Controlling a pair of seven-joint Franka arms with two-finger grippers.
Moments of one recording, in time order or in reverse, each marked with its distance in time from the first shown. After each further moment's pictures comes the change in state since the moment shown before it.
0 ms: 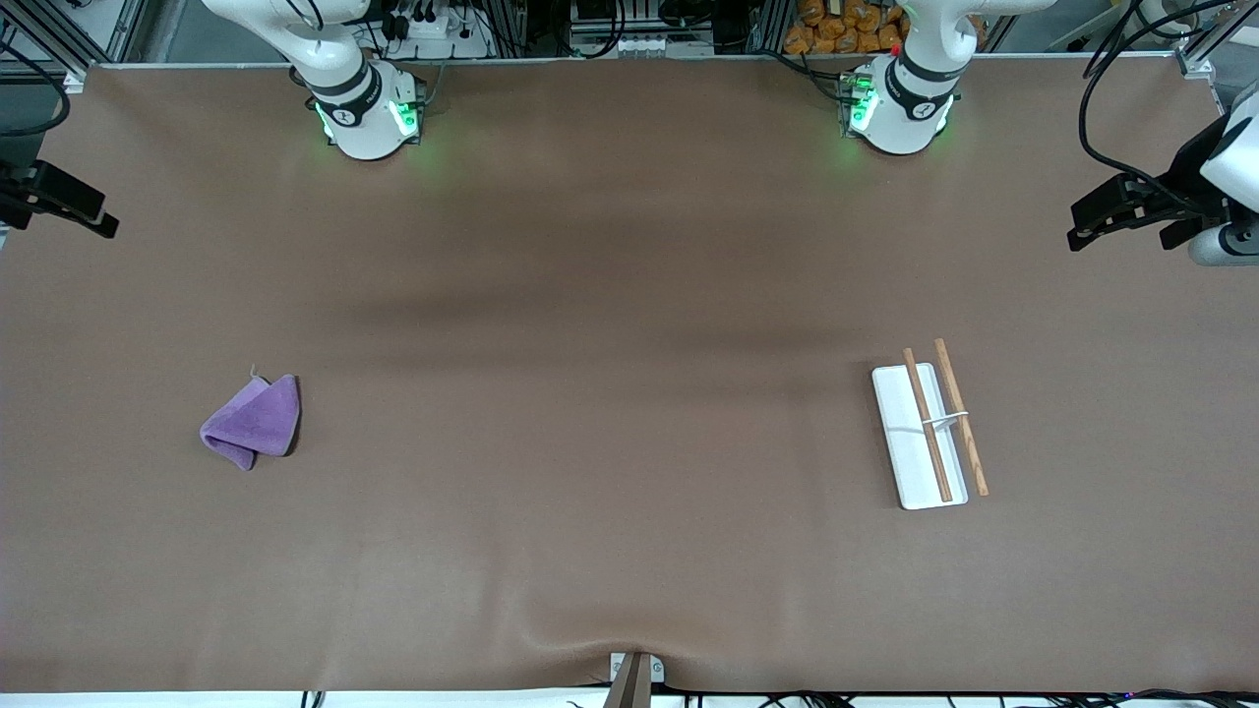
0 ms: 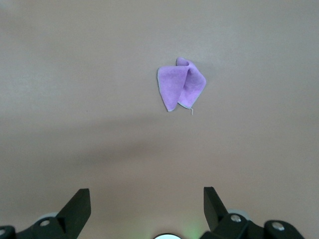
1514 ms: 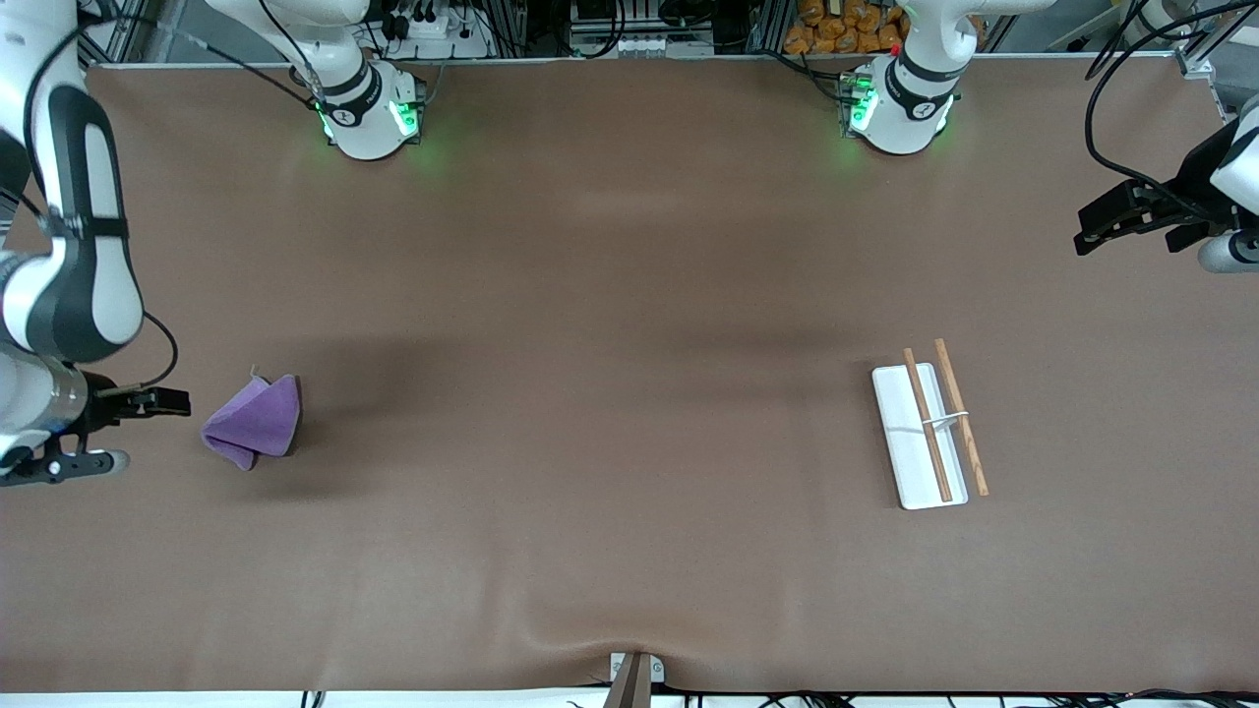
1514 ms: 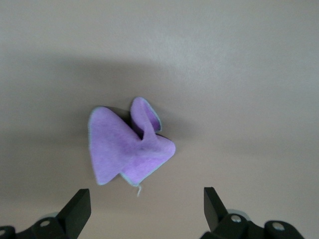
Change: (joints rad) left arm 0.007 0.008 0.008 0.000 0.000 0.000 0.000; right arm -0.122 0.563 -0.019 -0.019 -0.100 0.485 -0.375
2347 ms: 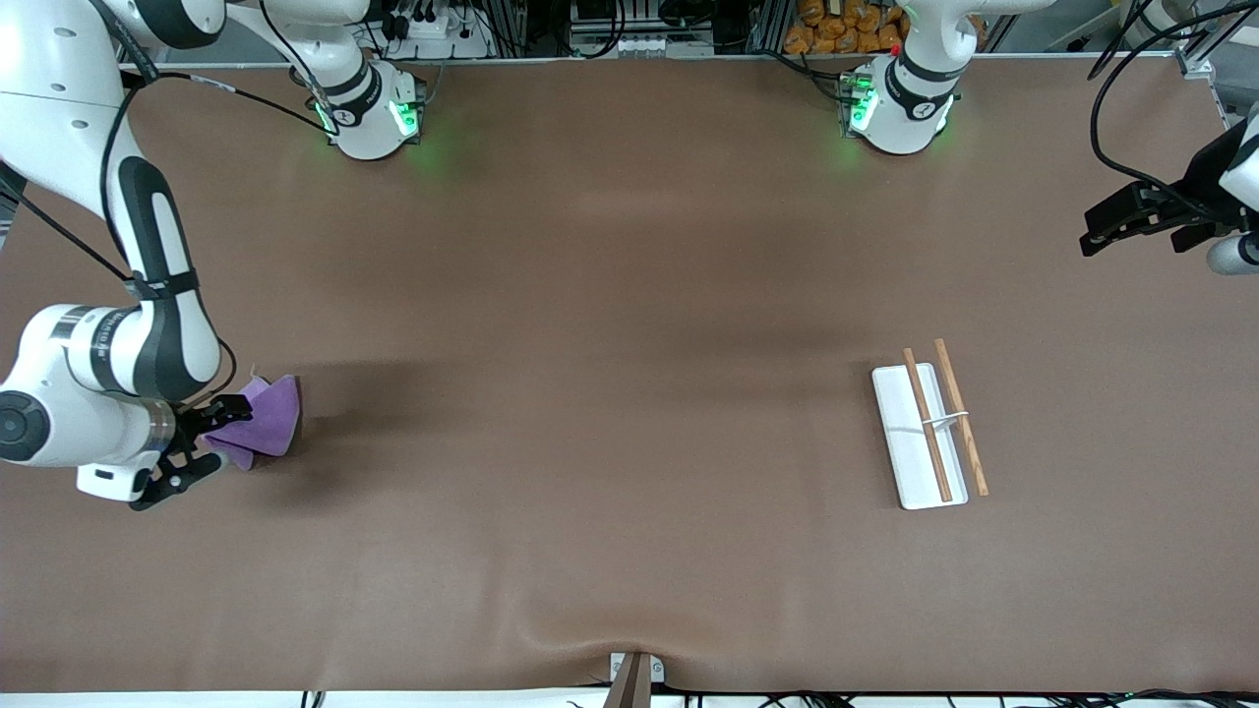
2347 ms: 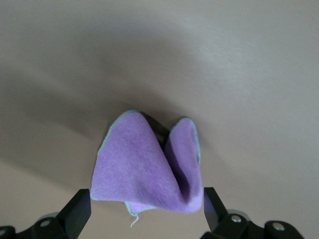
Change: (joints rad) left arm 0.014 0.001 0.001 0.000 0.000 0.000 0.001; right arm 0.053 0.110 0.019 -0.003 0.000 0.058 -0.353
